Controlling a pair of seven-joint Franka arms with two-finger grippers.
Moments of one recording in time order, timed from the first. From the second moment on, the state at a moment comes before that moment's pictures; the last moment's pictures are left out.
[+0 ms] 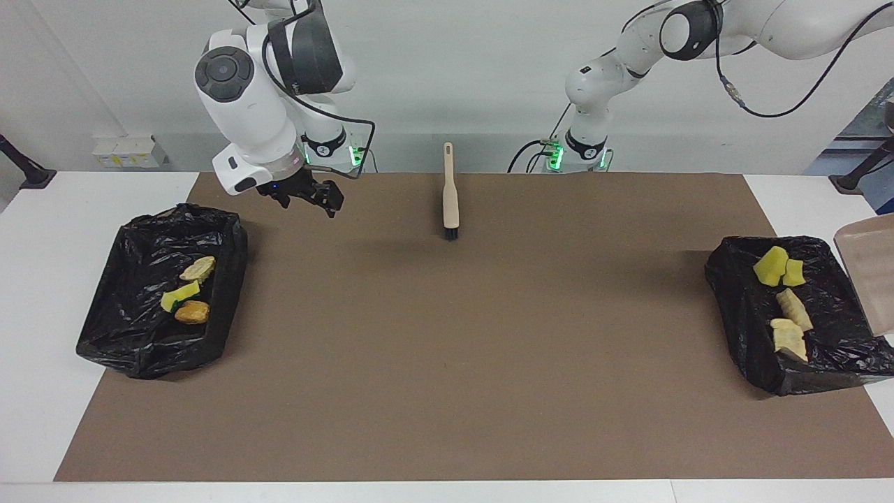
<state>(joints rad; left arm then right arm) 0.44 0.49 -0.20 -1.08 1.09 1.94 1.84 0.00 0.09 0.17 -1.63 0.04 1.51 0.42</state>
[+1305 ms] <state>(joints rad) 0.09 0.23 -0.22 -1.54 0.74 1.71 1.48 -0.03 0.09 0.15 -1.59 -0.06 1.52 0.36</state>
